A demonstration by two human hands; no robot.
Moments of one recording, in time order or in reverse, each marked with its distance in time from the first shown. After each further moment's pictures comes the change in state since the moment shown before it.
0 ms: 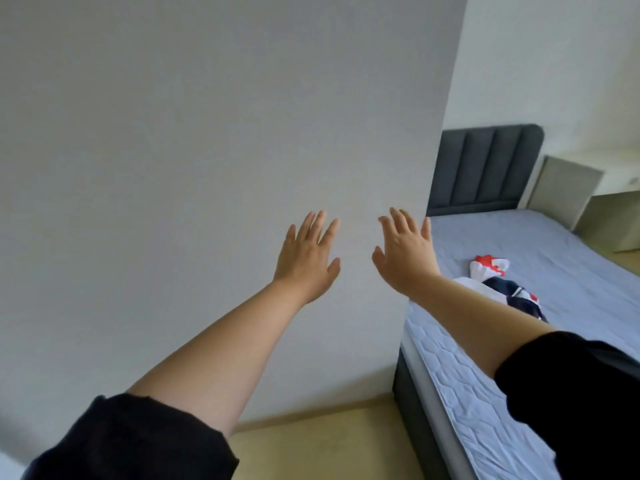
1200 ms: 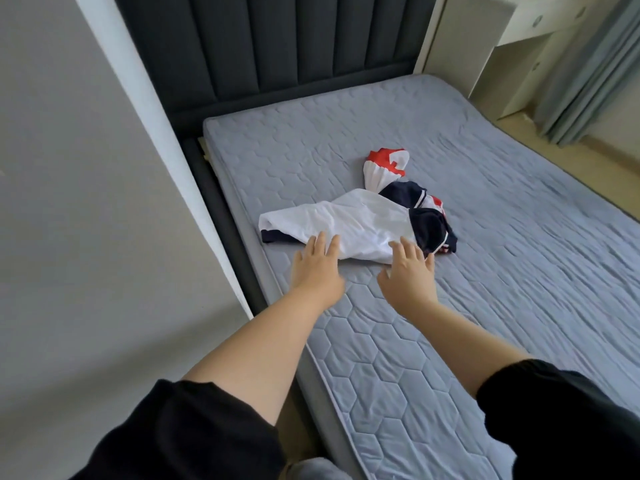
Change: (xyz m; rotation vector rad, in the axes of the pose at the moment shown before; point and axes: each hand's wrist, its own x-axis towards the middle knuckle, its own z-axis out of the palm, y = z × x) left_hand 0.311 0.330 0.493 -0.325 -0.574 0.206; right_hand 0.014 0.464 0.420 -0.001 -0.409 0.627
